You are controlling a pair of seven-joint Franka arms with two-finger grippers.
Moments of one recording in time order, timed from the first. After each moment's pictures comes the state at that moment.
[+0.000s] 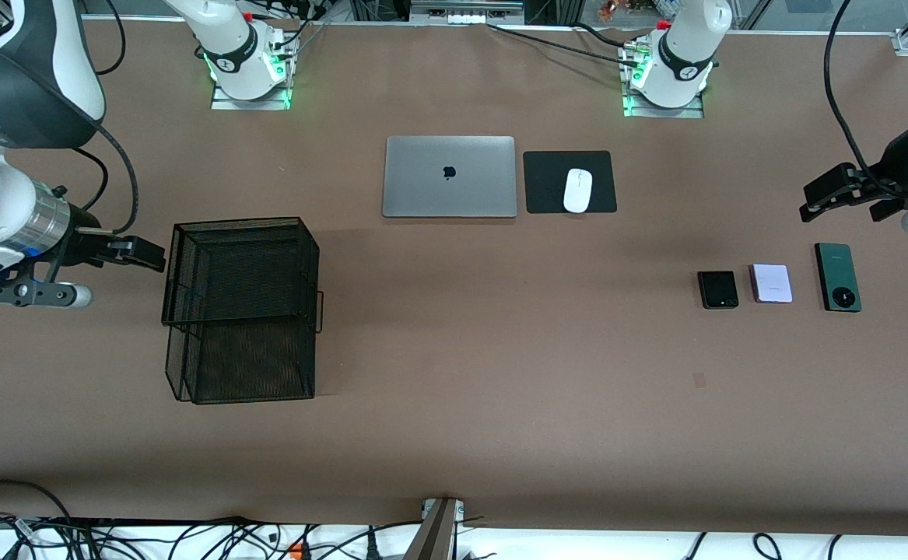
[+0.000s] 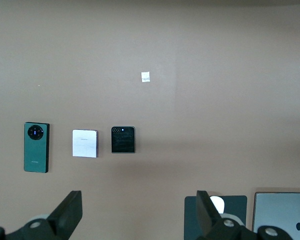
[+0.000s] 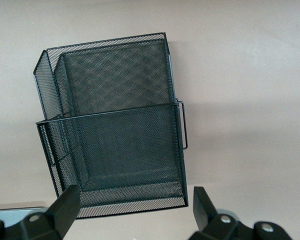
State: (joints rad) left arm -0.01 0.10 -0.02 -1.46 -0.02 1.55 -0.07; right arm -0.03 0.27 0.13 -1.48 -0.04 1.69 0.18
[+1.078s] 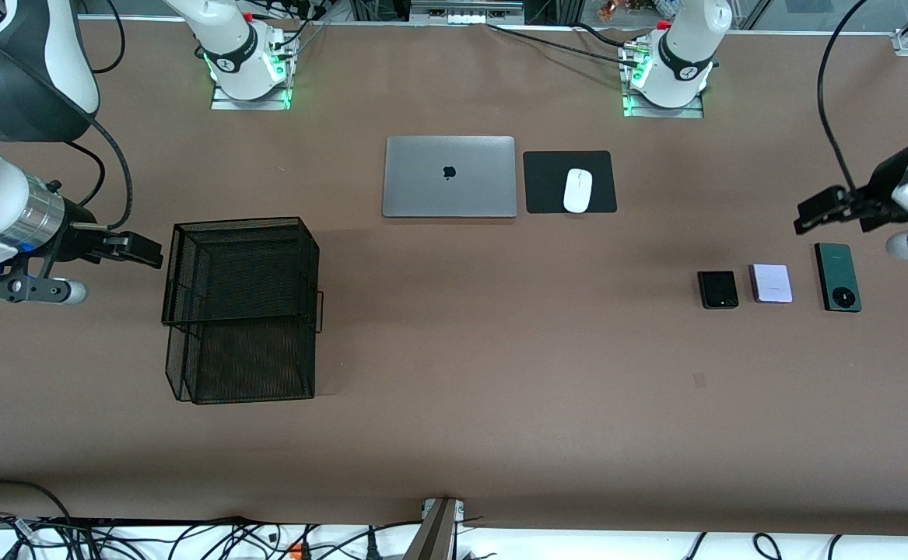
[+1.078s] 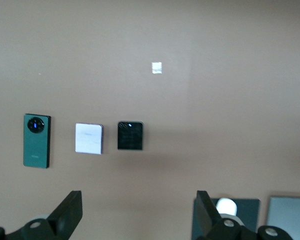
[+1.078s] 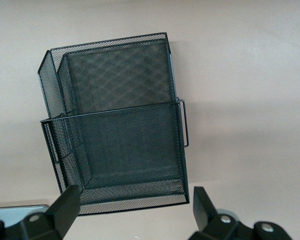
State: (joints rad) left arm 0.01 0.11 0.00 -1.59 0.00 1.65 -0.06; right arm -0.03 0.26 0.14 -1.48 -0.03 1.68 0.18
